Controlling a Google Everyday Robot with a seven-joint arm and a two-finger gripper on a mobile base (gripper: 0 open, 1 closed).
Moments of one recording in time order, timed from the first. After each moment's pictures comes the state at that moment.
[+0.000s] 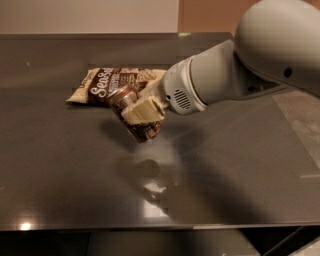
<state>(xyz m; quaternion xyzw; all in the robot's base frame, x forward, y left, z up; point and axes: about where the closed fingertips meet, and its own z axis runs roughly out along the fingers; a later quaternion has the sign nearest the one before) 0.479 0.037 0.946 -0.48 0.75 0.25 0.38</state>
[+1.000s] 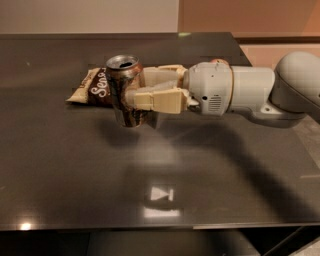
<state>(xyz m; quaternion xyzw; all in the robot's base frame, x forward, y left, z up) 0.463 0.030 1.003 -0.47 0.54 0.47 0.52</state>
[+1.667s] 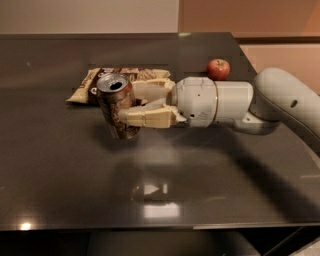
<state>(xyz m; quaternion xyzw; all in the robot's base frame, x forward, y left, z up) 0.459 0.047 0.973 -0.51 0.47 0.47 0.54</state>
